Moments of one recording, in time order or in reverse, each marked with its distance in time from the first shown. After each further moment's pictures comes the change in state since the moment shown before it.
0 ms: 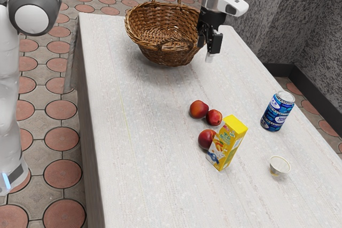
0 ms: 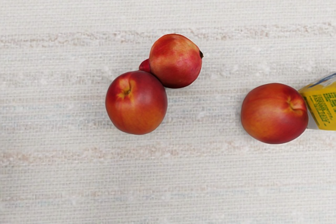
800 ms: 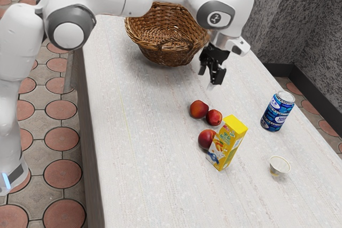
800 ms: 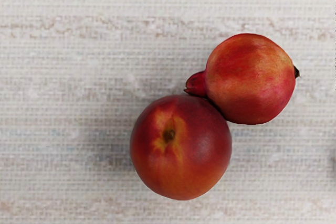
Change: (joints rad) arm 0.047 0.242 -0.003 0.040 0.030 0.061 -0.011
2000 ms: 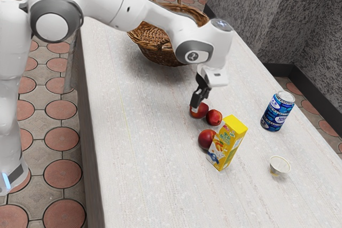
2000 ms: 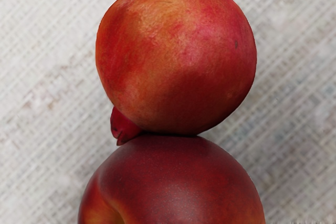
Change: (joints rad) arm -0.011 -0.114 -0.037 -0.447 0.094 0.509 0.680
